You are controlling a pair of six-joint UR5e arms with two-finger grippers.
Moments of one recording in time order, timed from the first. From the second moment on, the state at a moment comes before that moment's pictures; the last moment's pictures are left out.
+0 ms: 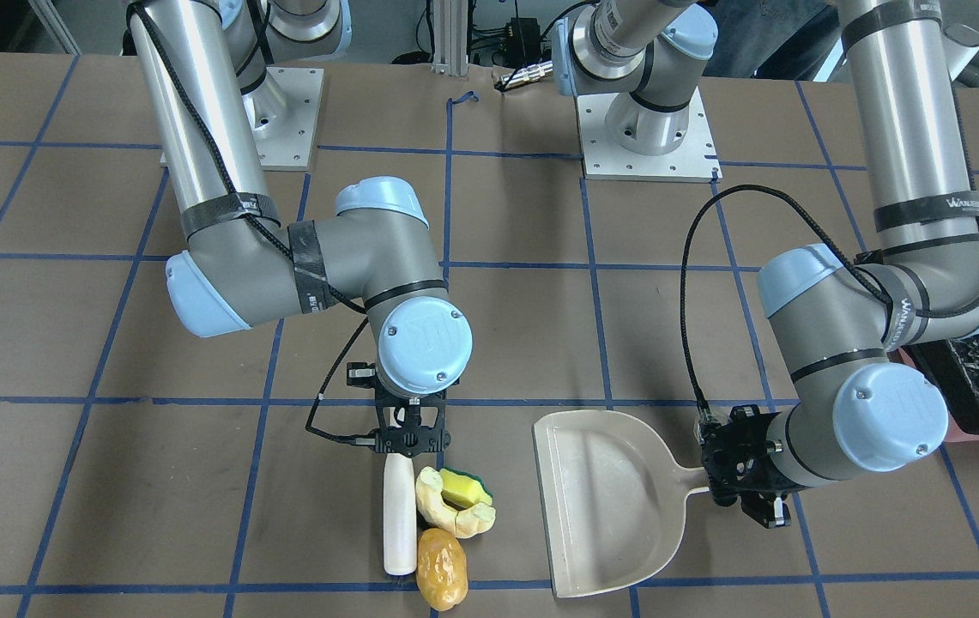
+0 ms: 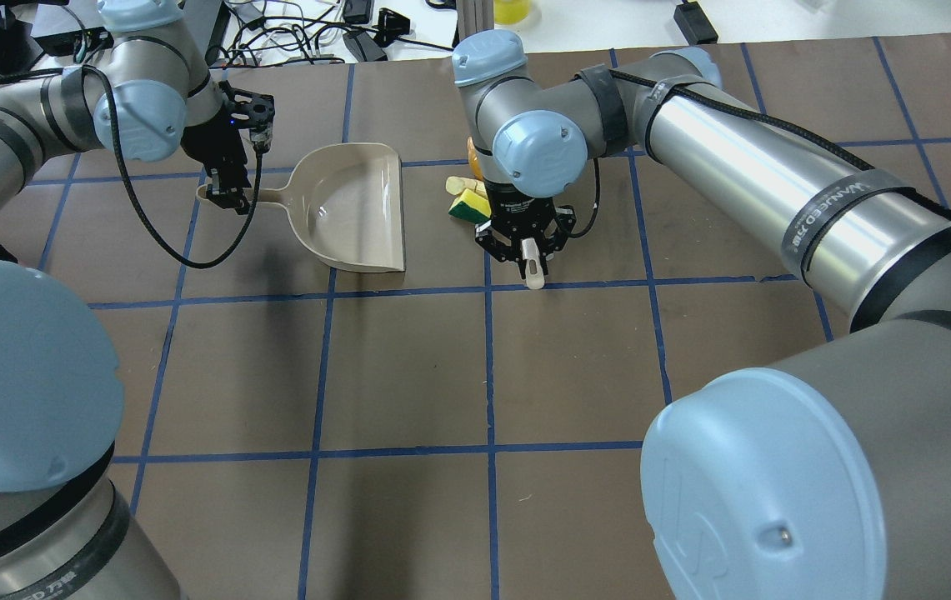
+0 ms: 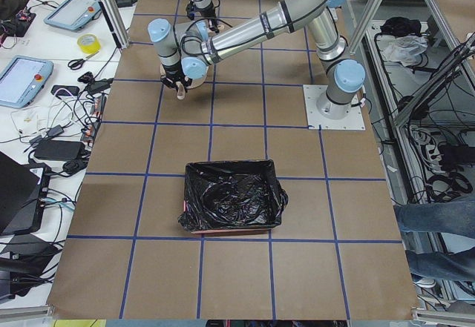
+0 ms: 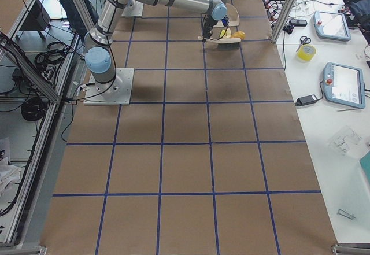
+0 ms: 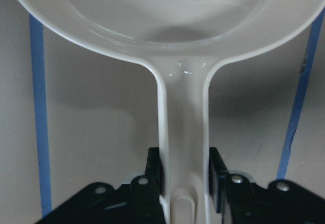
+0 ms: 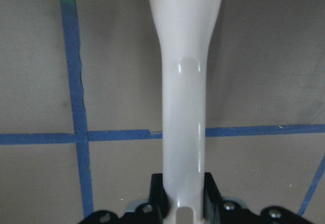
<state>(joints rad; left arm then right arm) -1.42 -2.16 -1.41 -1.23 1.62 1.62 1.91 -0.93 1.34 -1.66 -1.62 0.31</state>
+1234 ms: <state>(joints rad) -1.42 -2.16 -1.41 -1.23 1.62 1.62 2.11 -0.86 1.18 -1.67 -1.49 0.45</state>
